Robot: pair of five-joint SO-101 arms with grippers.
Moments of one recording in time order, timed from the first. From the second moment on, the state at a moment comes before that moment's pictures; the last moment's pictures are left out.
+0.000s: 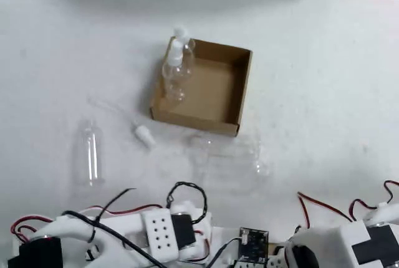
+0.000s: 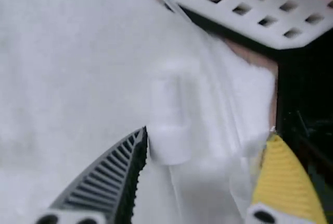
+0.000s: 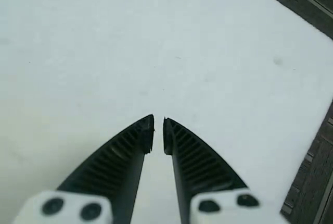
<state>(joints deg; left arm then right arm) 69.5 -31.3 68.9 52.4 -19.4 69.9 0.9 17.7 36.0 21.6</state>
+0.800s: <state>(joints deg) 55.3 -31.3 63.2 52.9 -26.0 69.9 0.9 17.7 36.0 21.6</state>
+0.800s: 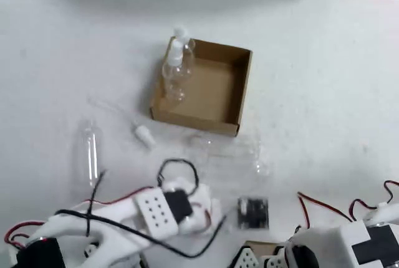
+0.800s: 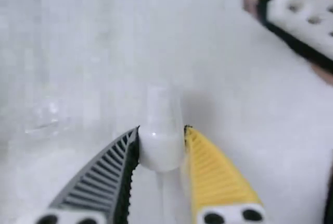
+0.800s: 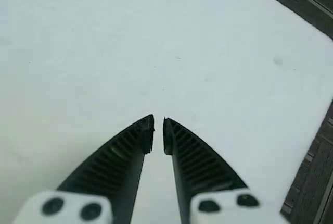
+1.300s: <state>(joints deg) 48.9 -31.2 63.8 42.8 -26.2 70.4 0.9 17.7 36.0 21.7</state>
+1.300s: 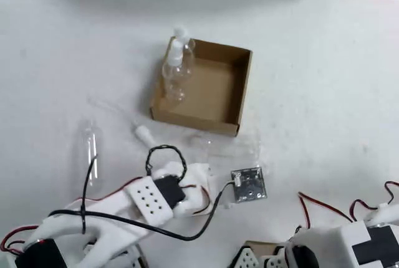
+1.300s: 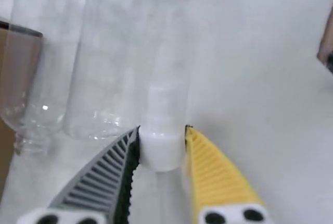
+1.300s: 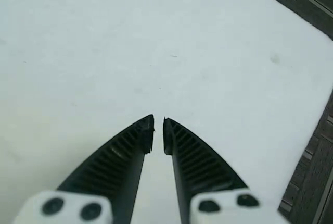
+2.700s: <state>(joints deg) -25.7 -46.9 55.1 71.7 -26.2 40.6 -19.3 17.2 80.2 34.0</state>
